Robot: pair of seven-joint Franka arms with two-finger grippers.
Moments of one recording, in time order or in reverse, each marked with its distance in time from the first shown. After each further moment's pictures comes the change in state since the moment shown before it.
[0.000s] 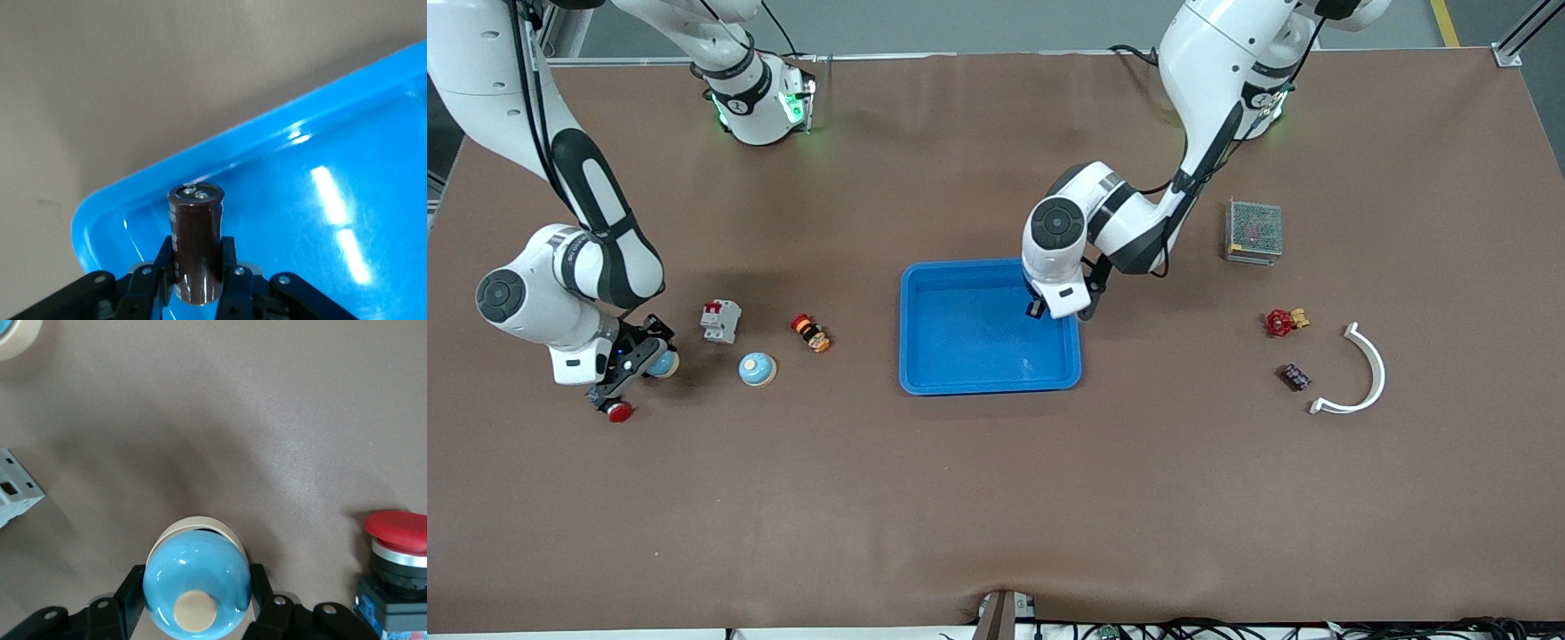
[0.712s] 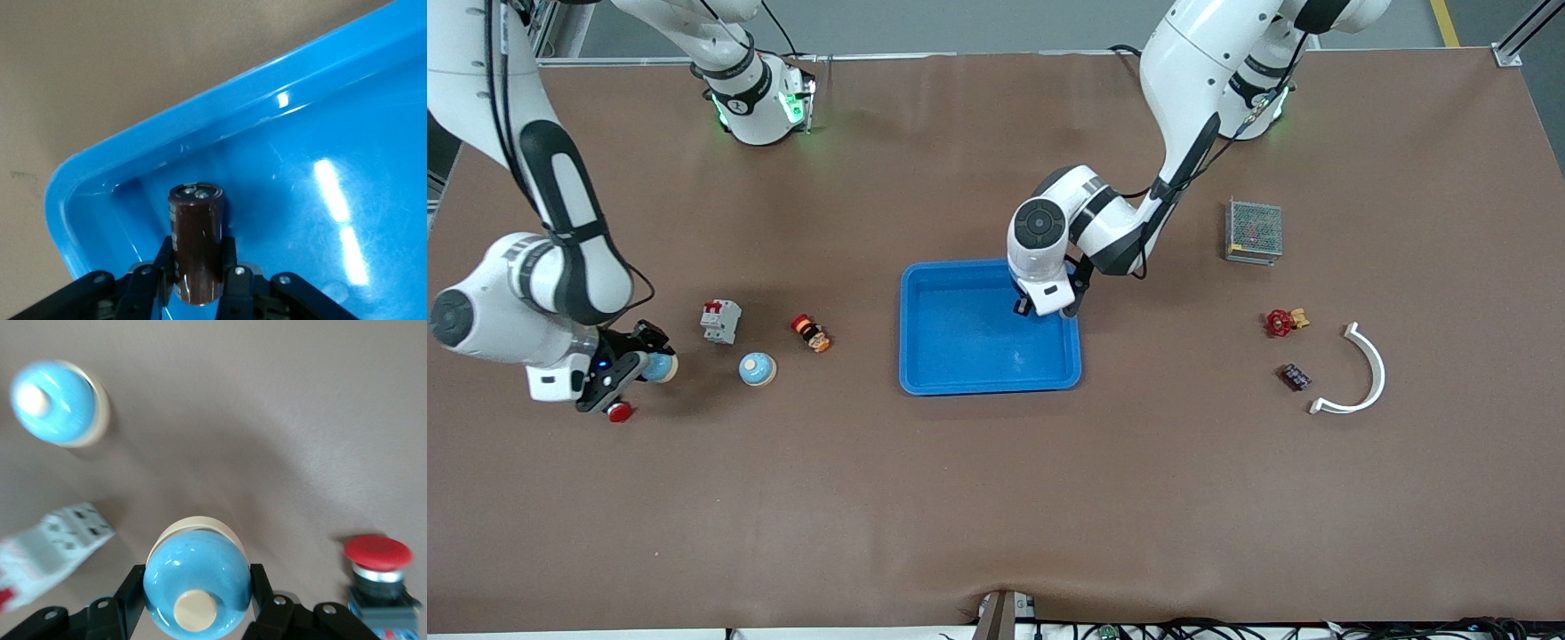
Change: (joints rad) left arm -0.031 0.061 0.002 0.029 0.000 0.033 -0.039; right arm 0.002 -0.030 0.016 0.223 0.091 -0.386 0.091
